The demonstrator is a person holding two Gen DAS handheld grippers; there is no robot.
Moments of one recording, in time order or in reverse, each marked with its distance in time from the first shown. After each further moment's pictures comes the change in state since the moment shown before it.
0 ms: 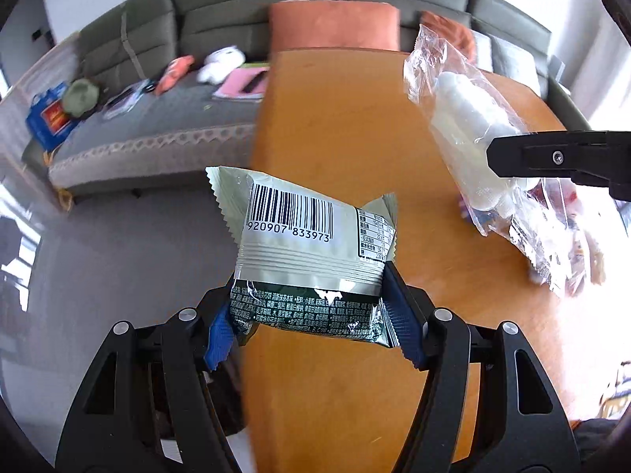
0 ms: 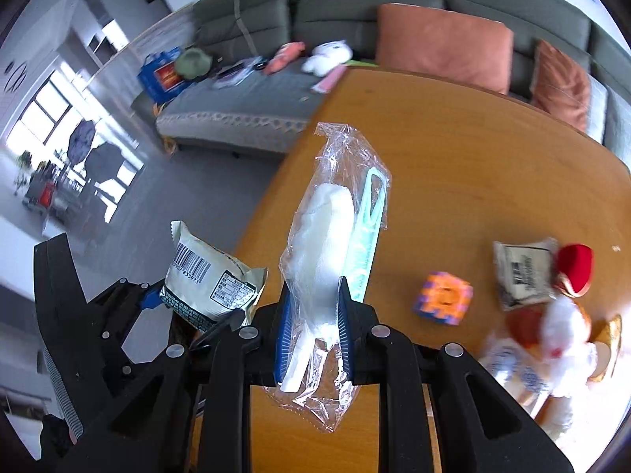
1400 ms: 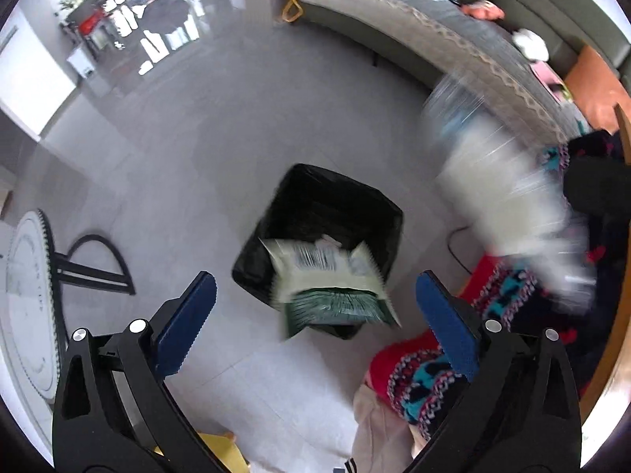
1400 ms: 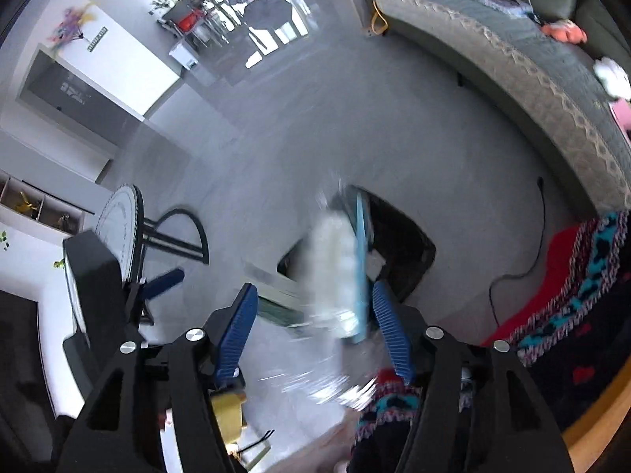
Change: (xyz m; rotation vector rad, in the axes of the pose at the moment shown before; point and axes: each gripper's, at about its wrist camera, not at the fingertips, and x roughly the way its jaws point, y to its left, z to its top) left arm -0.034 0.311 -0.234 -0.780 0.216 0.412; right arm 0.185 0.373 -0.041 -0.582 0.342 0.391
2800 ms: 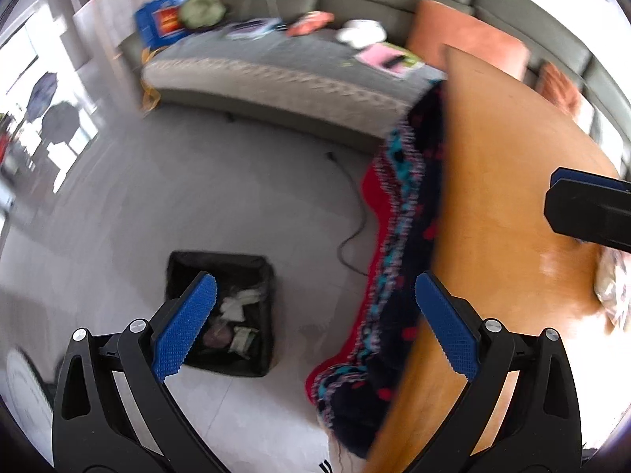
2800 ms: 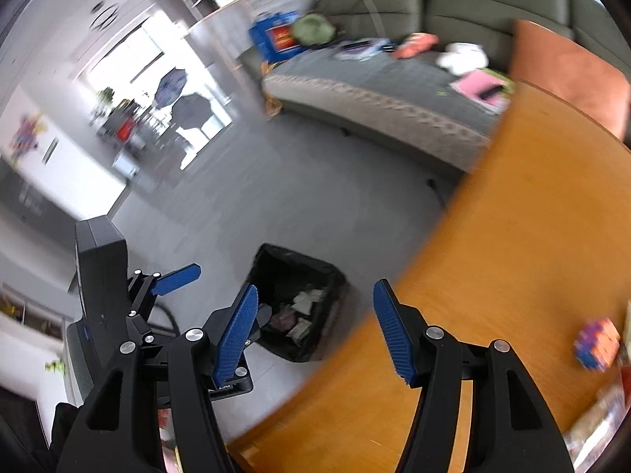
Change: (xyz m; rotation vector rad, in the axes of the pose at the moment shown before) left arm -0.107 -0.241 -0.023 0.431 -0.154 -0.247; right arm -0.205 -0.130 -0.155 0.322 -0.326 -0.168
